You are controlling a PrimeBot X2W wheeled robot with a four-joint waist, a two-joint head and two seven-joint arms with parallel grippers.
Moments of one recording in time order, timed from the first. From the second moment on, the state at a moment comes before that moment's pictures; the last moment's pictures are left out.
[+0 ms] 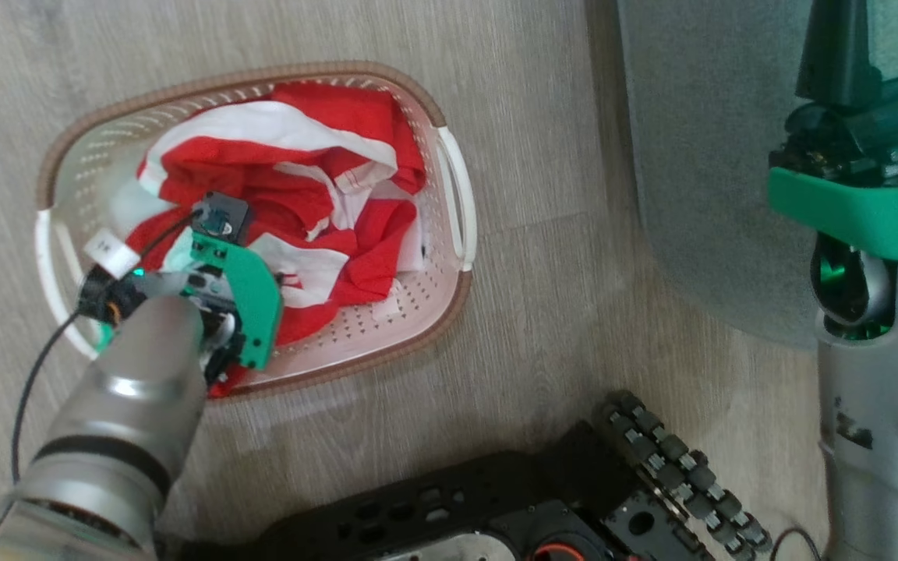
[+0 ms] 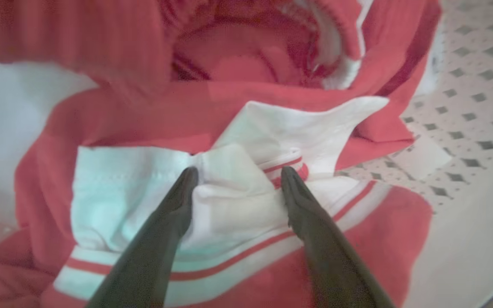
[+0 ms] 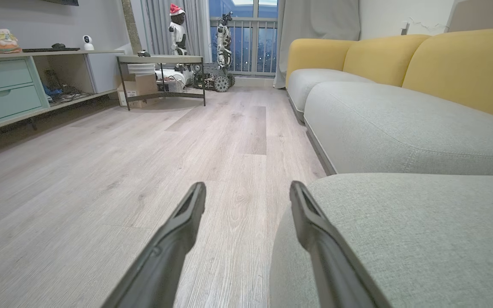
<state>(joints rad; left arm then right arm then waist) -0.87 0.13 -0.63 1.25 -0.34 -0.13 0.14 -0.57 -0.06 0.04 -0.18 0.19 0.13 -0.26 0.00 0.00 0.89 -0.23</state>
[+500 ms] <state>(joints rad) -0.90 0.16 -0.70 1.28 -0.30 -0.13 0.26 -0.59 -0.06 0.03 -0.19 0.19 0.13 -0.26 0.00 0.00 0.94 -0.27</state>
